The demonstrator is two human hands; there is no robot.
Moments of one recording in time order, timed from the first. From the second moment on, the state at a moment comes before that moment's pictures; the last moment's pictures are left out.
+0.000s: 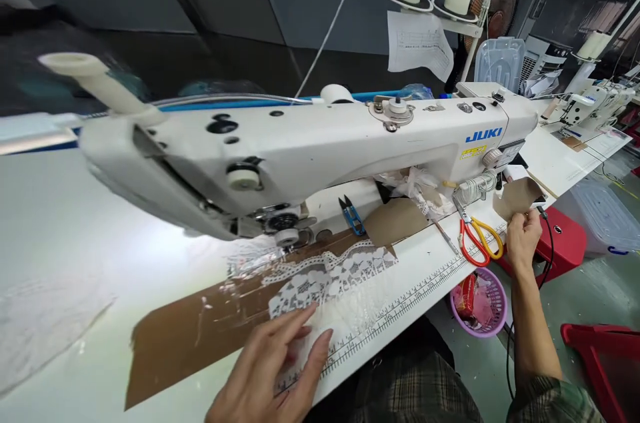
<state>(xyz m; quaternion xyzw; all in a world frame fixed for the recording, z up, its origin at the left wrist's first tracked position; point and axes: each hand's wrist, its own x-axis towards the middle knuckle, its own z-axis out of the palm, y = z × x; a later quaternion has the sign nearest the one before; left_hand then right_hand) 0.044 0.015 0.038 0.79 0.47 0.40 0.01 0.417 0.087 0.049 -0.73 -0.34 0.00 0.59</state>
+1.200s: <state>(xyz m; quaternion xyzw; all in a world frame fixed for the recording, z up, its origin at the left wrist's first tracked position) 0.063 0.006 0.028 0.79 0.53 0.32 -0.03 0.281 0.086 0.049 -0.53 -0.72 -0.09 0.45</state>
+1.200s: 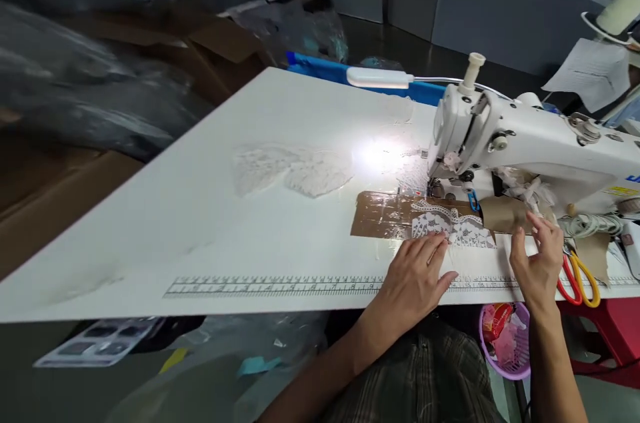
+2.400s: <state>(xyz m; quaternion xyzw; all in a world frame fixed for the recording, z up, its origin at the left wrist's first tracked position) -0.058 0.151 0.052 0.85 0.46 0.23 0.05 0.195 0.149 0.060 -0.32 -0.92 0.14 0.17</state>
